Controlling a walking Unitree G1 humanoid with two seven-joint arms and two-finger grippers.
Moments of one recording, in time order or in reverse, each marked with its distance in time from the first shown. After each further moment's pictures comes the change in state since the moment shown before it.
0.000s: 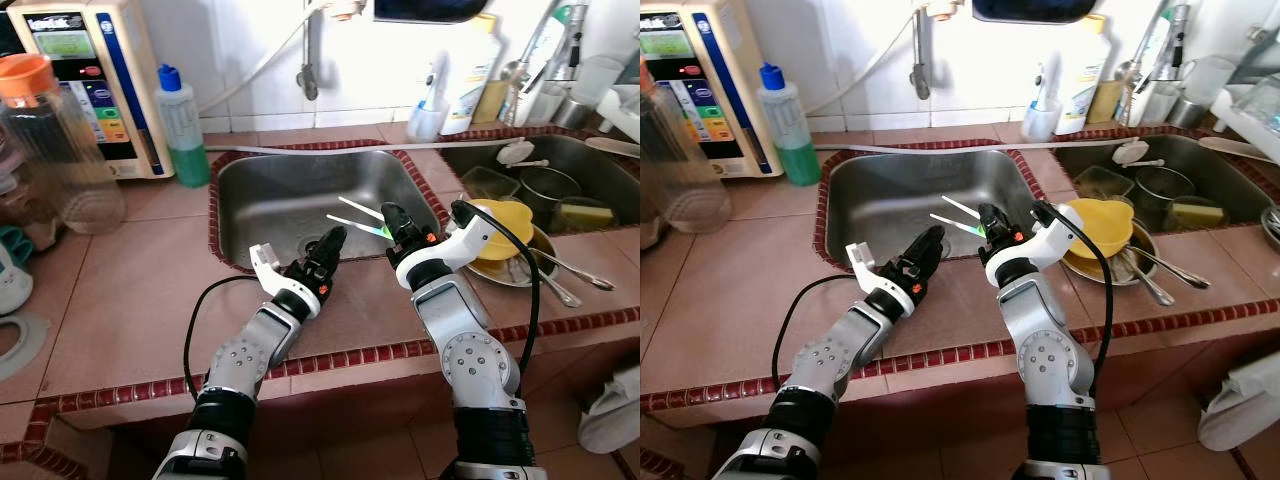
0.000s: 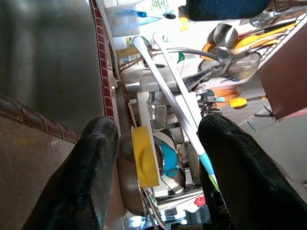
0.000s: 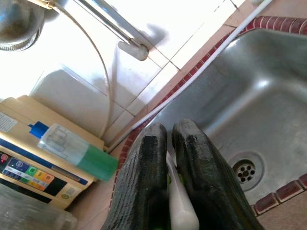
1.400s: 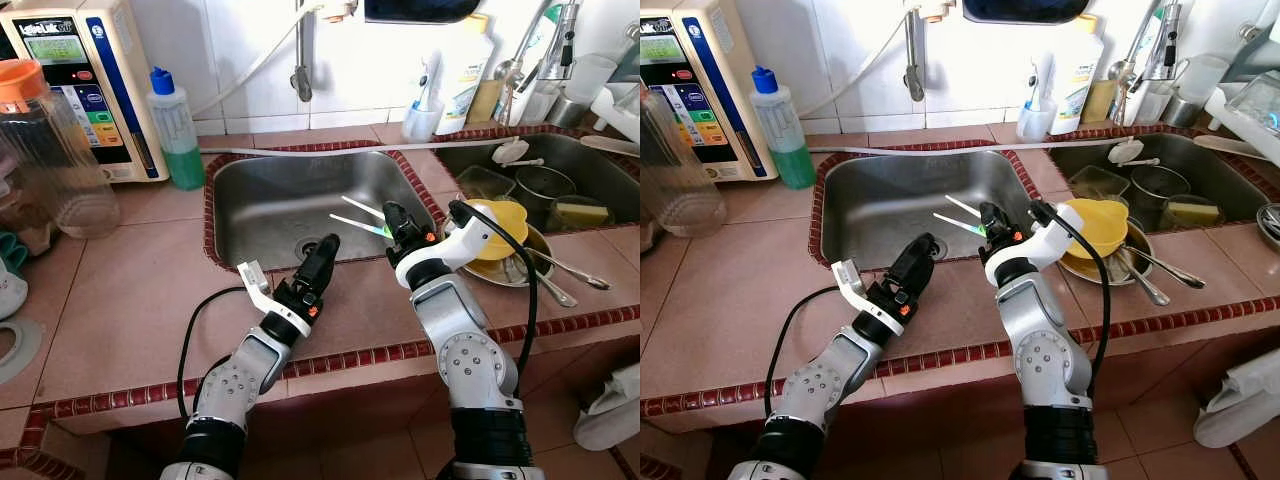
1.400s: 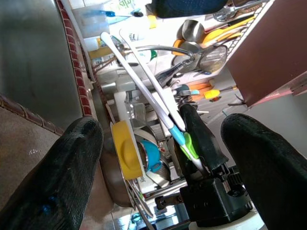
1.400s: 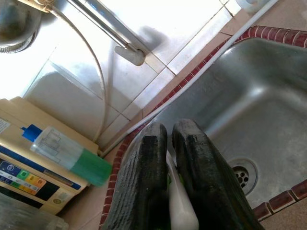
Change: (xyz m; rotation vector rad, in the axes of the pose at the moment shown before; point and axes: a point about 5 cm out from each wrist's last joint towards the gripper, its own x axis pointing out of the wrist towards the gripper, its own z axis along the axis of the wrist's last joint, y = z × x) left arm -0.023 0.005 -0.005 0.027 -0.007 -0.165; right arm 0.000 -0.001 0.002 -0.026 -0.019 -0.007
